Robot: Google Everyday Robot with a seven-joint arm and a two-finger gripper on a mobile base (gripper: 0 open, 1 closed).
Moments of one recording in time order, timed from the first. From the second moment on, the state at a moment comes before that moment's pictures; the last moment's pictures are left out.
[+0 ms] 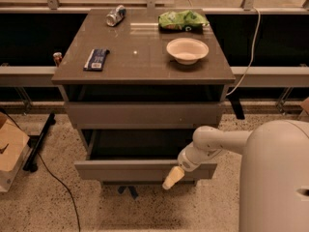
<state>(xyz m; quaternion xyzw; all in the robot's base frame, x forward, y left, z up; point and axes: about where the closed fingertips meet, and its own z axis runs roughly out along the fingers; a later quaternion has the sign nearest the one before) 0.564 -0.105 0.410 -0.46 0.86 0.18 0.13</state>
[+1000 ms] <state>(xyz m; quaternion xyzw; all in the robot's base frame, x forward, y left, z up) 0.558 -0.108 0.415 -0.46 0.86 0.19 0.12</state>
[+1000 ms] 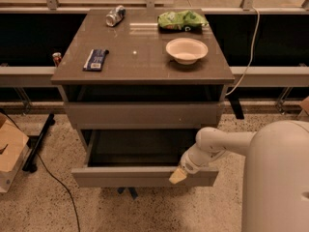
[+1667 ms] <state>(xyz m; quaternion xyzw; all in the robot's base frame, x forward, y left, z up) 0.522 -0.108 0.410 -0.42 0.88 0.20 0.11</state>
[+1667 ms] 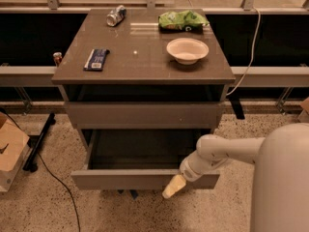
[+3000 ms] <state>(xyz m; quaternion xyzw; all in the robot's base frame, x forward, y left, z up) 0.485 -0.108 0.404 -0.39 0.89 0.21 0.10</state>
